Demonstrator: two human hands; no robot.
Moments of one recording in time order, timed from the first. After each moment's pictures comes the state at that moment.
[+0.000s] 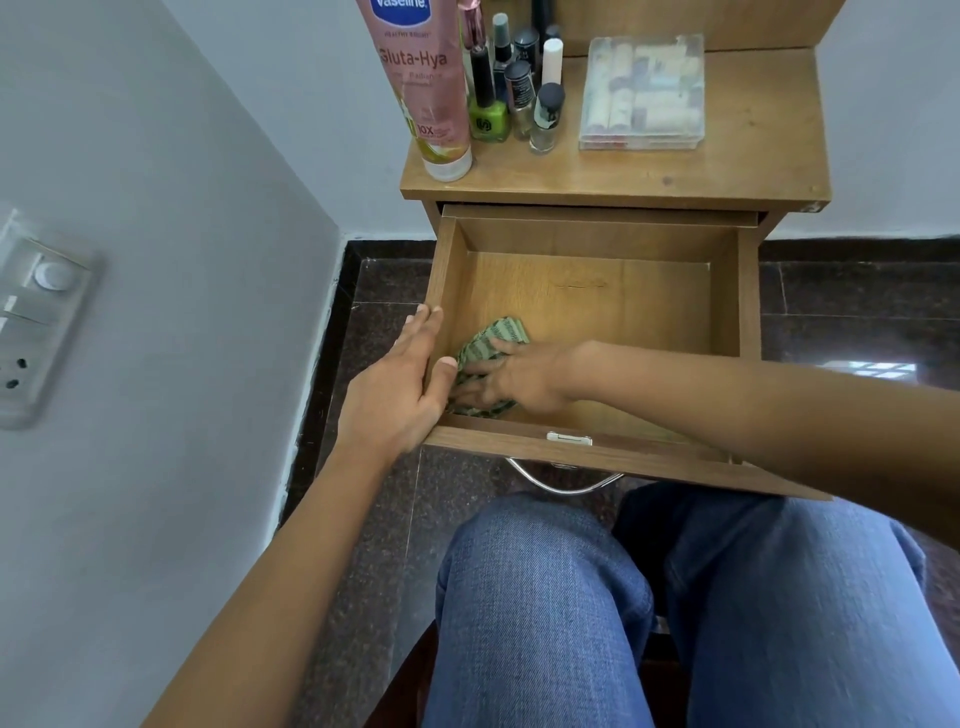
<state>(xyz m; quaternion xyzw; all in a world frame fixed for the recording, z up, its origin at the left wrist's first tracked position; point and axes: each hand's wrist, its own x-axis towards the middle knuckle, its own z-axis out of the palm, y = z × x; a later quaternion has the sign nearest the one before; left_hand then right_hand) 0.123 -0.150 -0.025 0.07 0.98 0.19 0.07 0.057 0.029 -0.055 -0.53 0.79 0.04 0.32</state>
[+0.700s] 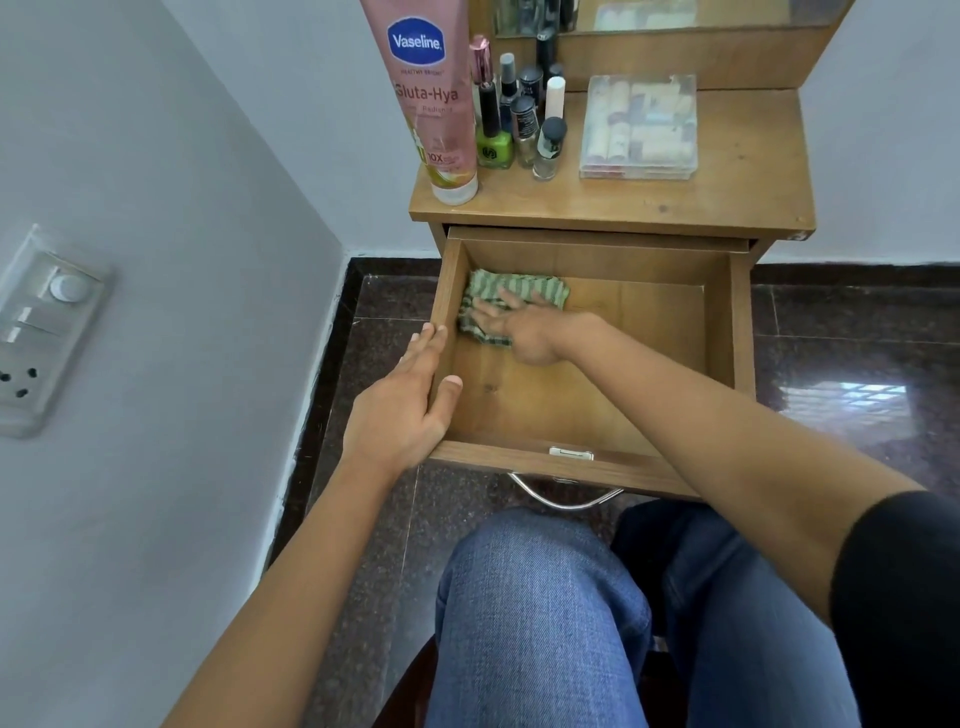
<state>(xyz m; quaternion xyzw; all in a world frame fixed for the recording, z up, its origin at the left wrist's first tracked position) 0.125 -0.150 -0.024 0.06 0.98 0.19 0.07 0.011 0.032 -0.046 -0.29 0.90 -0.04 0.33</state>
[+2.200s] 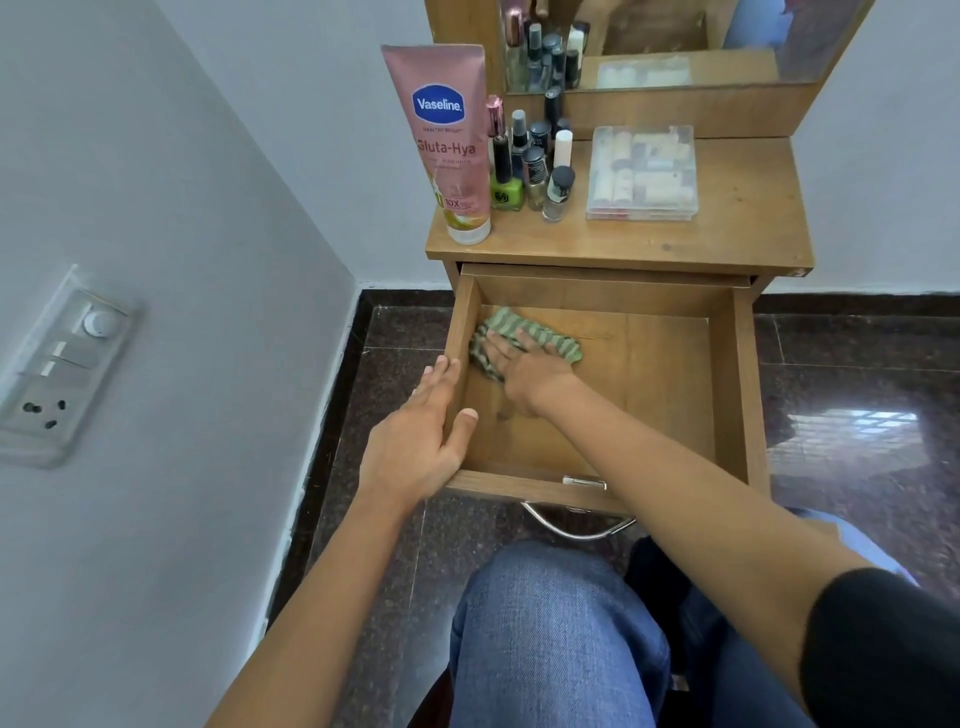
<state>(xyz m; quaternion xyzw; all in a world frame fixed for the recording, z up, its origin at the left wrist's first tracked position) 0.128 -0.150 -0.021 0.08 0.98 0.17 0.07 0.033 0.007 -0.052 -0.17 0.93 -0.02 0.31</state>
